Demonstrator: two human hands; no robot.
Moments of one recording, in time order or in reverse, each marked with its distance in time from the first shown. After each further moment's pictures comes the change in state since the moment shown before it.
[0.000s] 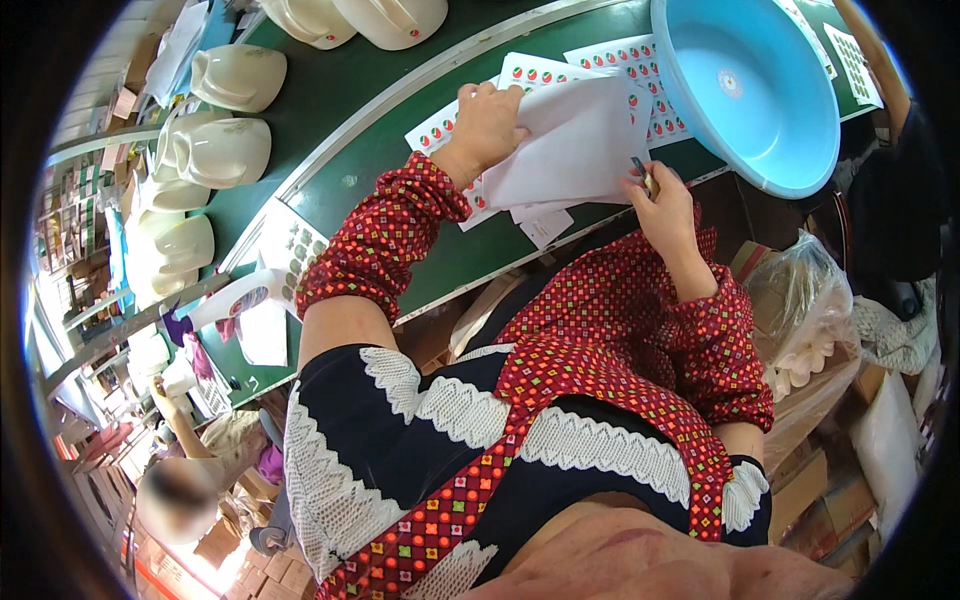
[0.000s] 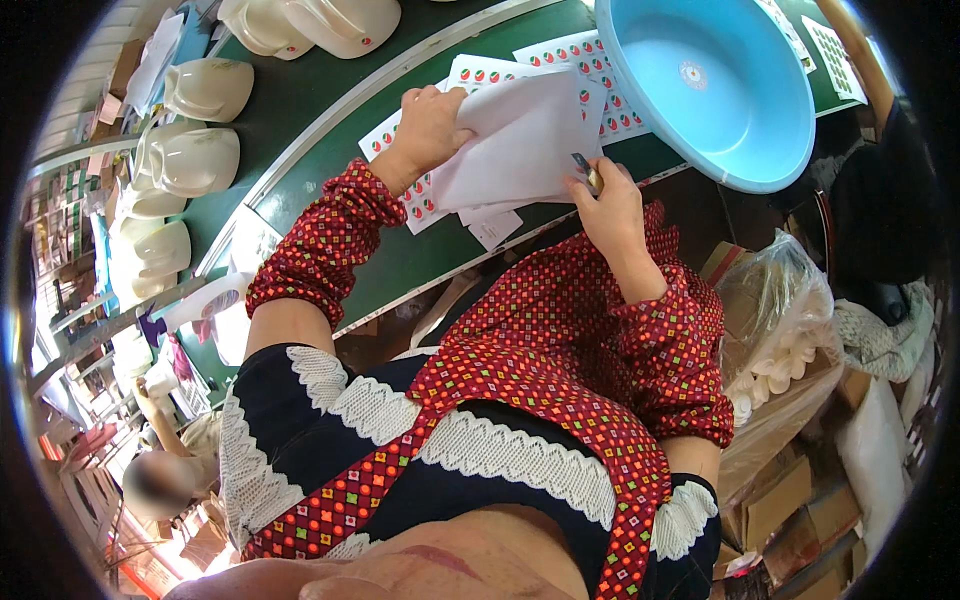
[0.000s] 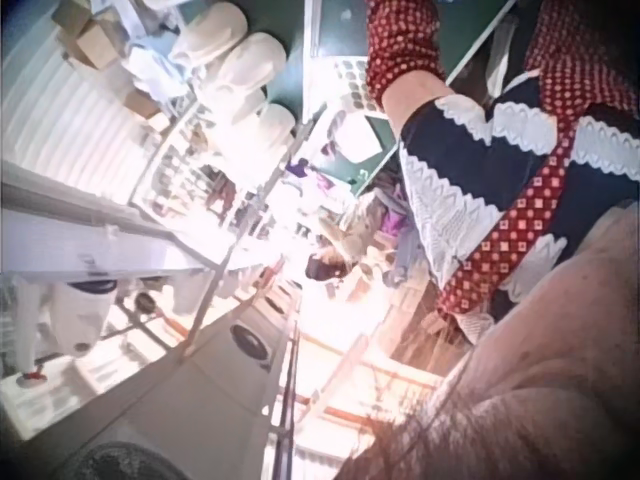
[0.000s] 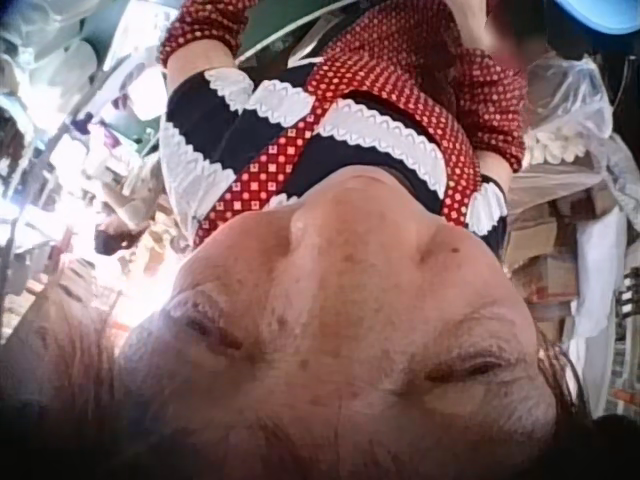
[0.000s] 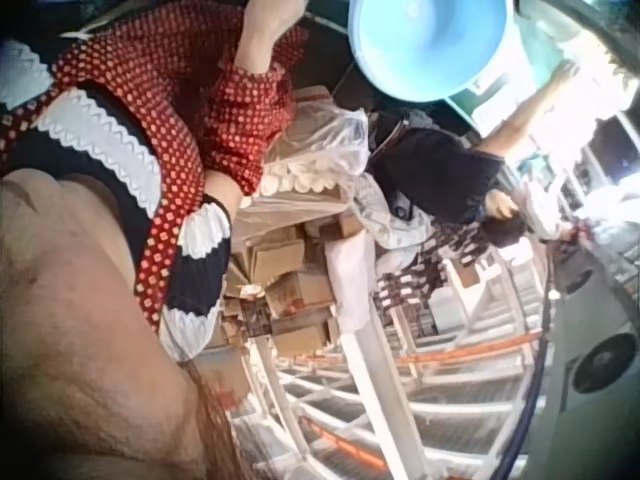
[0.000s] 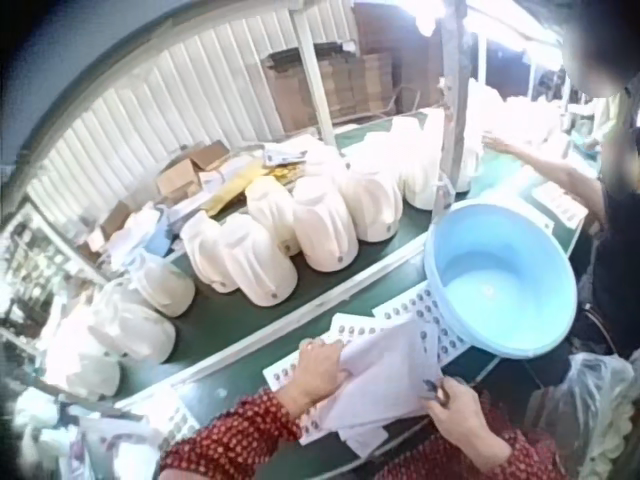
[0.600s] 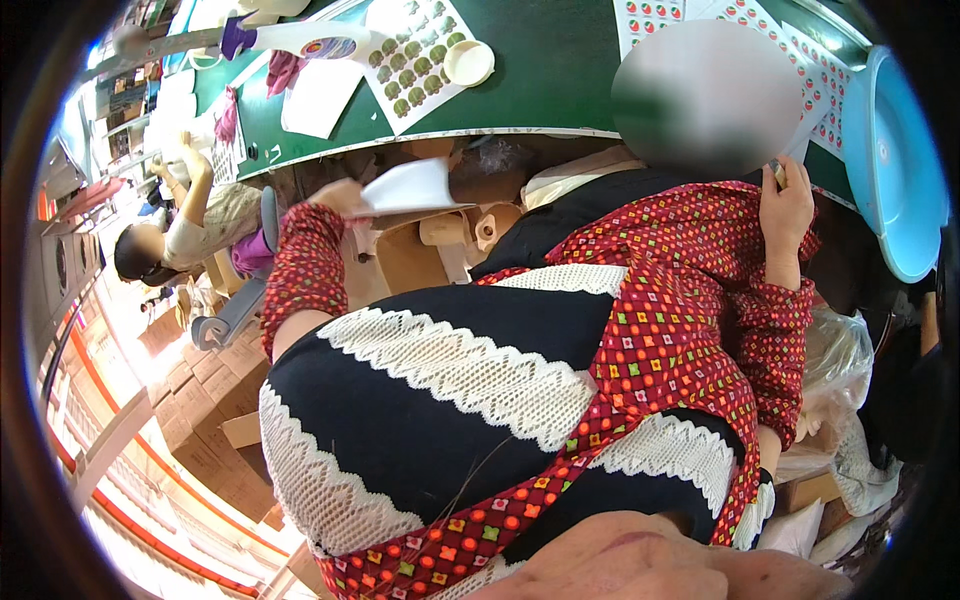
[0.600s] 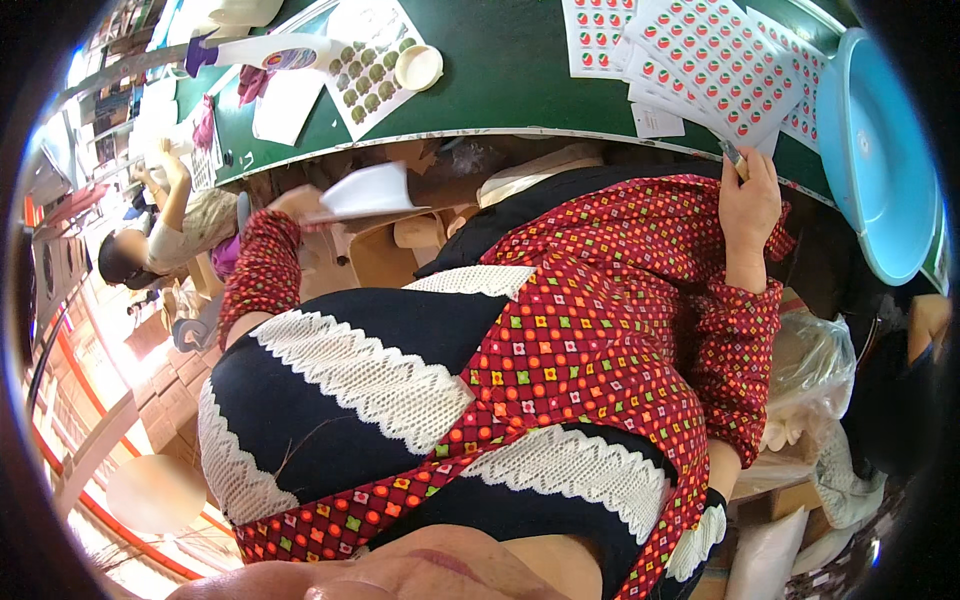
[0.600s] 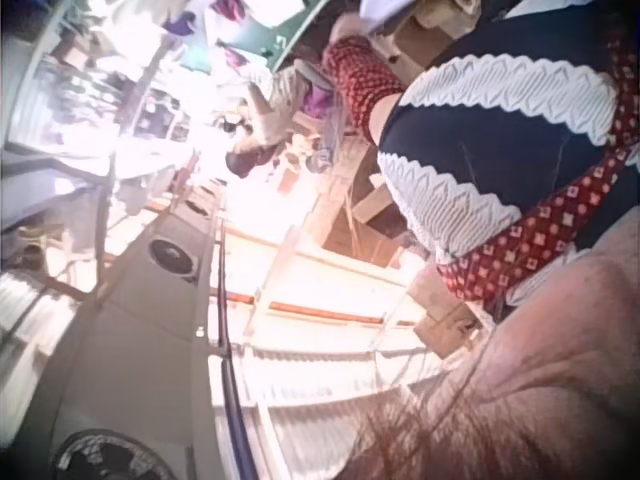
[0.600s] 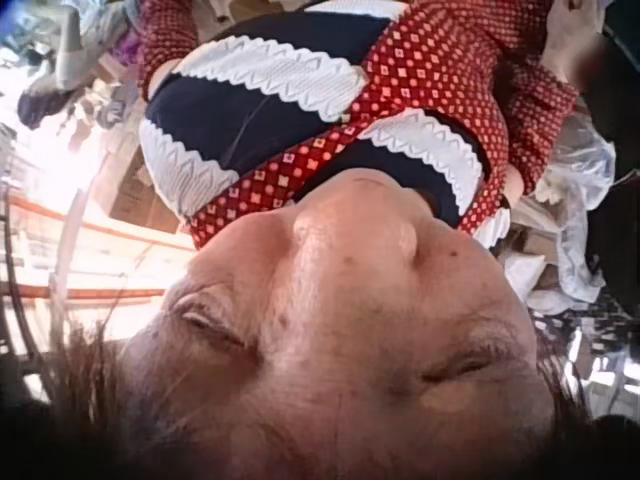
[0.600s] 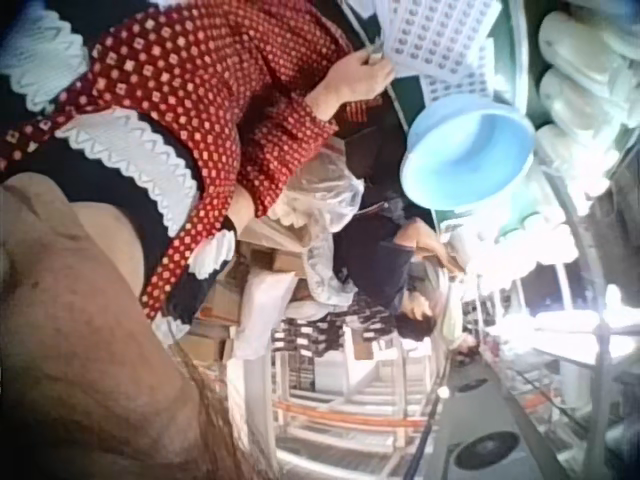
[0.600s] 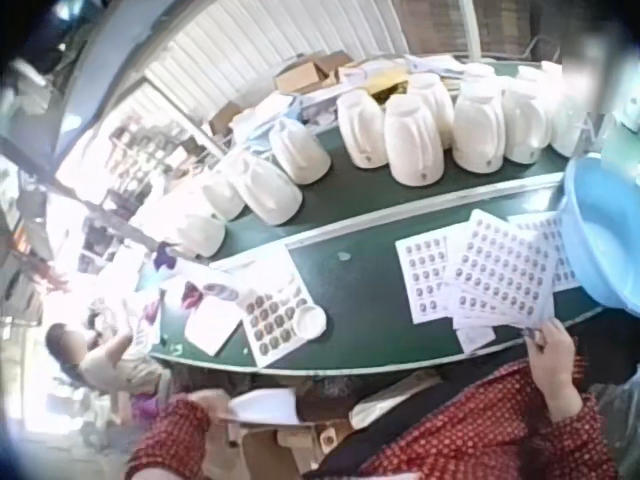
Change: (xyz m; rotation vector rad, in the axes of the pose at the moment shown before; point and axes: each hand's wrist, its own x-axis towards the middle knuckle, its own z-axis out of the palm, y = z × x) left_hand -0.574 -0.165 0.080 -0.408 -1.104 -1.074; right_hand -0.020 0.100 0.044 -0.406 -0.004 -0.453
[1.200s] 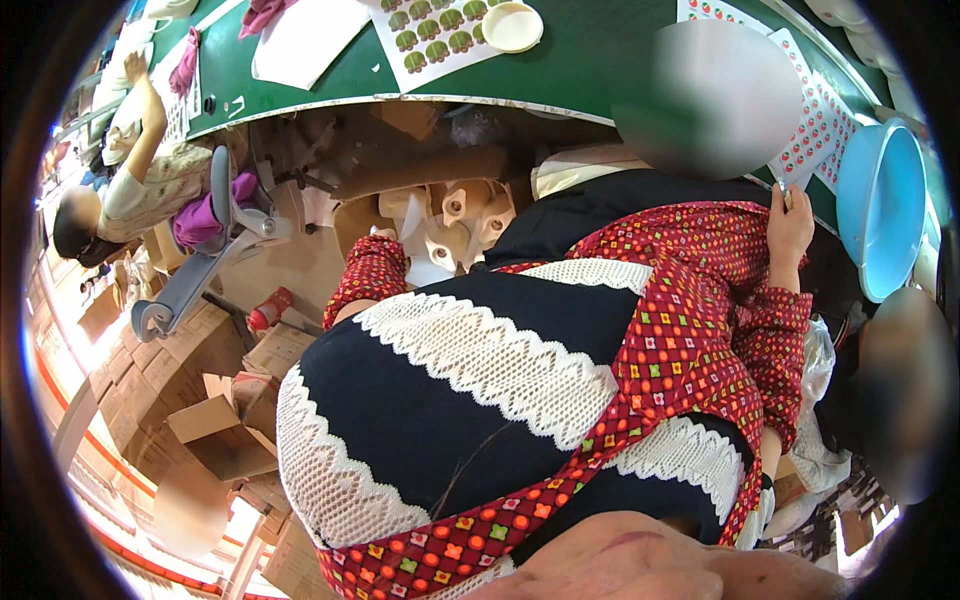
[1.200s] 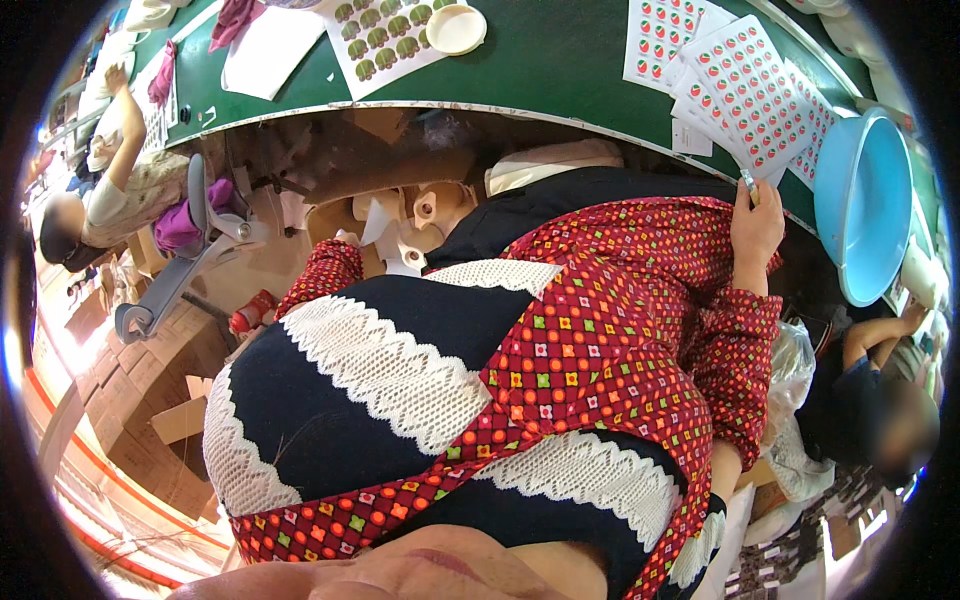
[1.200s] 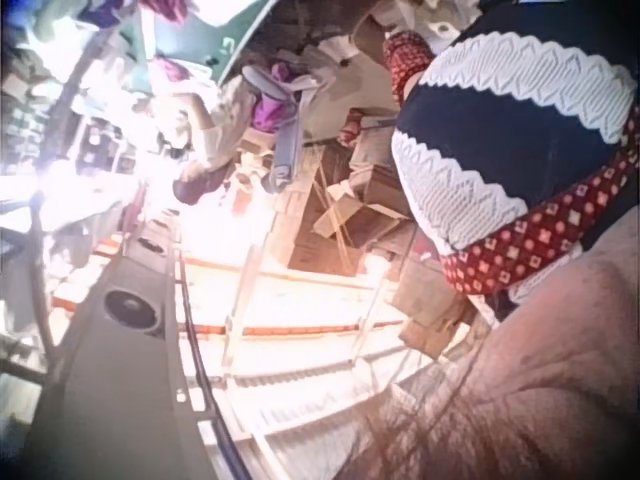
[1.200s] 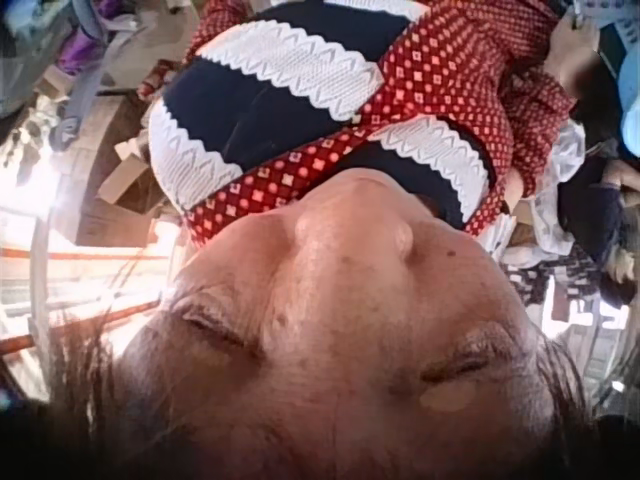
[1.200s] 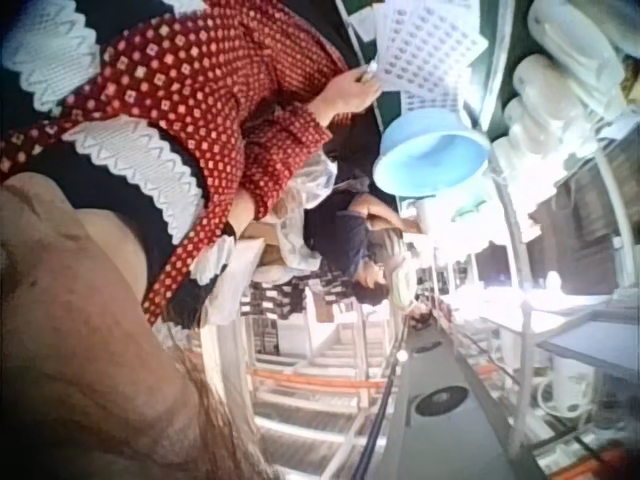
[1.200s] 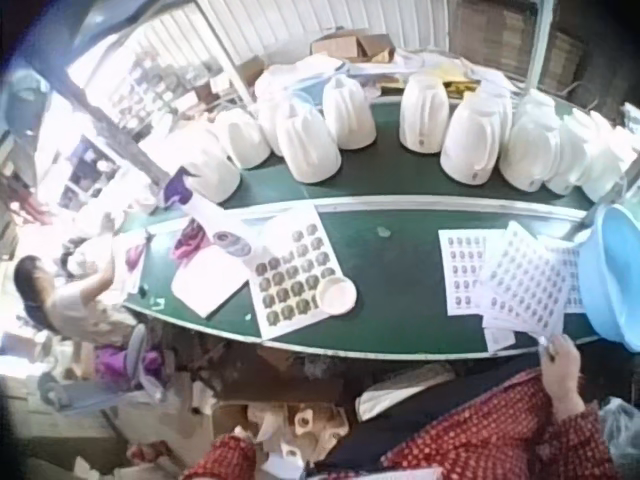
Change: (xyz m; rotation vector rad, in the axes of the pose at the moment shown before) left_hand 0.160 -0.025 0.311 -0.541 0.167 -0.424; right_hand 0.001 0.048 0.002 -0.268 -0.215 0.019
